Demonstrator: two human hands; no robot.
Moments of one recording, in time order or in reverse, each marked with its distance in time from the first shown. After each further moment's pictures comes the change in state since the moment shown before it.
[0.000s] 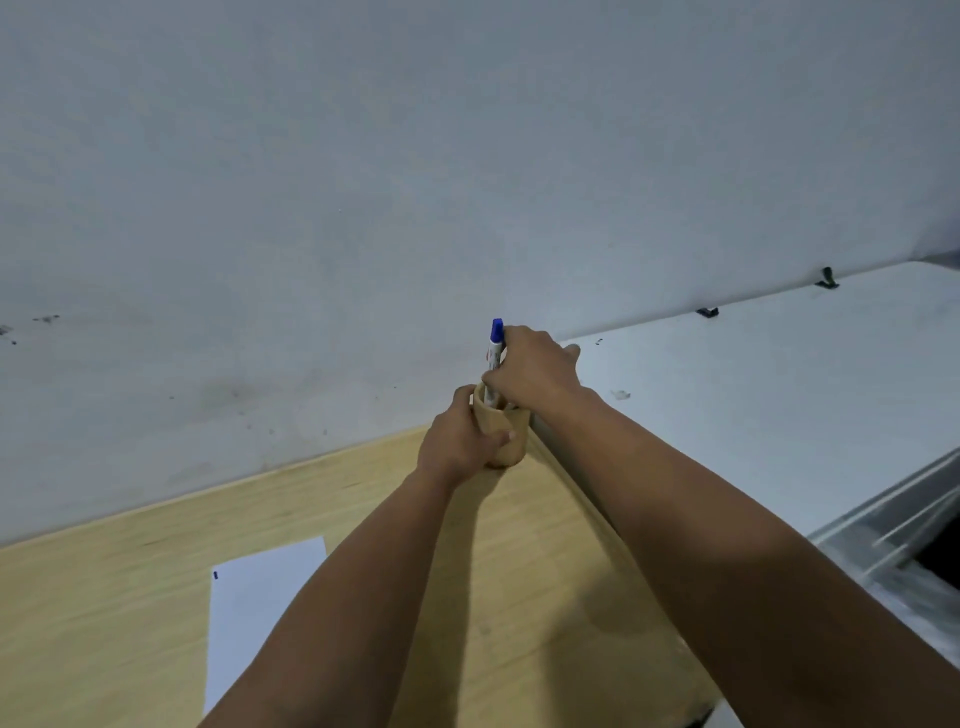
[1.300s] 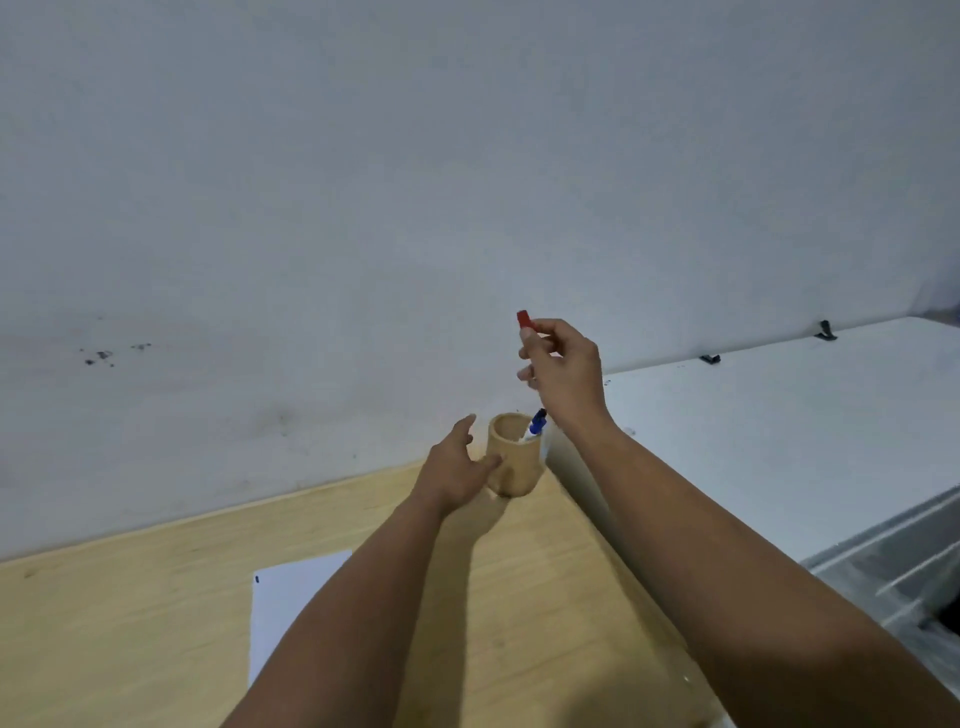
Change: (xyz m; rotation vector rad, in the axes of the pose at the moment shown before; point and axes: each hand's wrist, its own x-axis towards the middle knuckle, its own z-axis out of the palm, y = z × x) left_hand -0.031 0.000 -0.036 -0.067 0.020 -0.033; right_hand -0.033 -0.011 -0.037 0.962 0.321 -0.061
